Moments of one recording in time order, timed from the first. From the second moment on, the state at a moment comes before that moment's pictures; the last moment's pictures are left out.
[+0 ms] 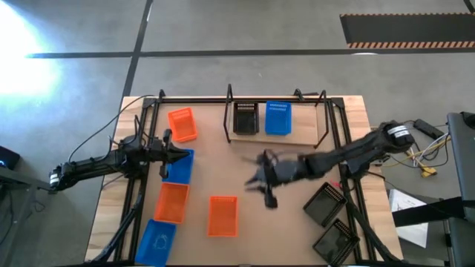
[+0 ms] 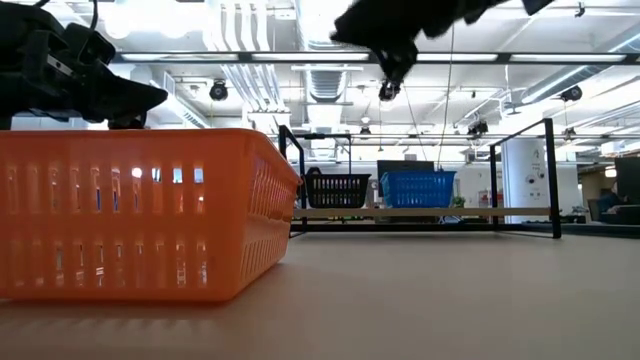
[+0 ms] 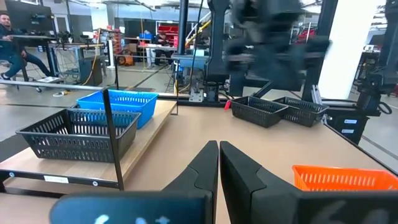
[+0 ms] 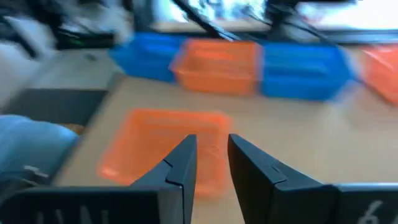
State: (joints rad) left arm 0.28 0.13 0.00 0.10 0.25 -0.05; right arm 0.29 1.56 0.94 0.22 0.04 0.13
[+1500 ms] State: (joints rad) left arm 0.28 0.13 0.00 0.10 0.25 -0.05; right arm 0.54 2.49 2.33 -1.20 0.48 0.40
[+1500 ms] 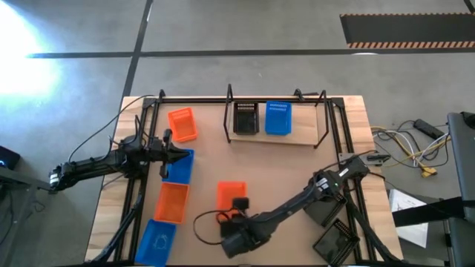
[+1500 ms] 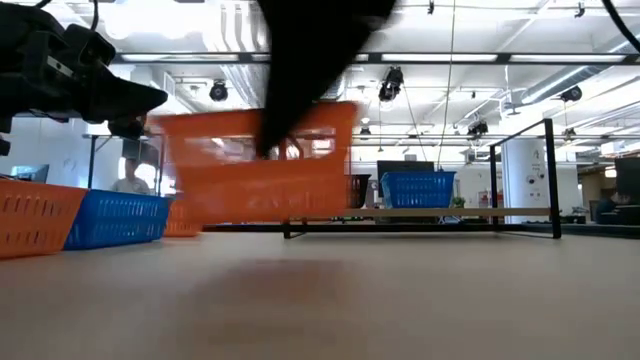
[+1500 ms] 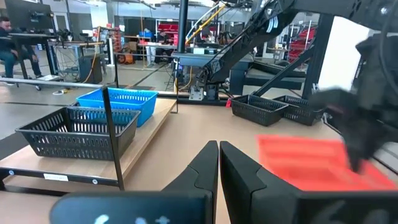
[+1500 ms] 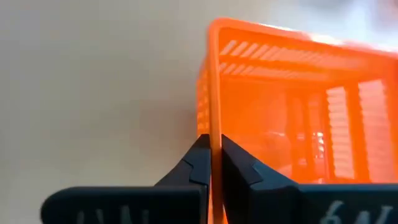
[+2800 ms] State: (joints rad) left arm 0.28 0.13 0.00 0.10 0.25 -0.05; right arm -0.15 1.23 1.08 -1.13 0.40 -0.13
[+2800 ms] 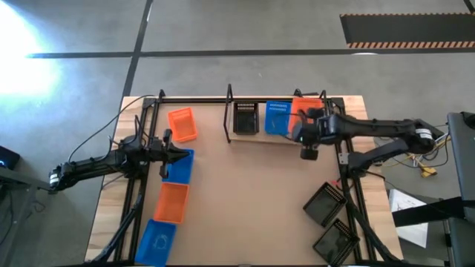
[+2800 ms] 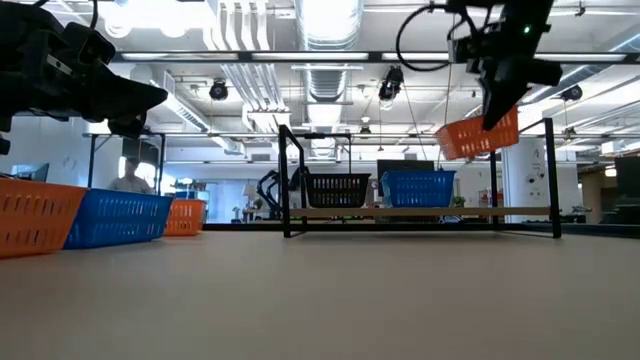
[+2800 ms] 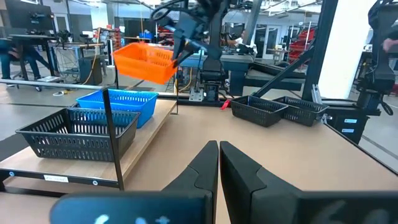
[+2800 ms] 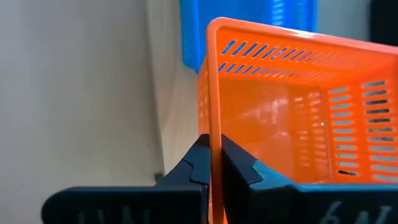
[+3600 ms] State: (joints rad) left arm 0.28 0.13 0.00 0.10 0.25 -0.05; right arm -0.39 1.22 0.84 -0.91 0.26 -0.40
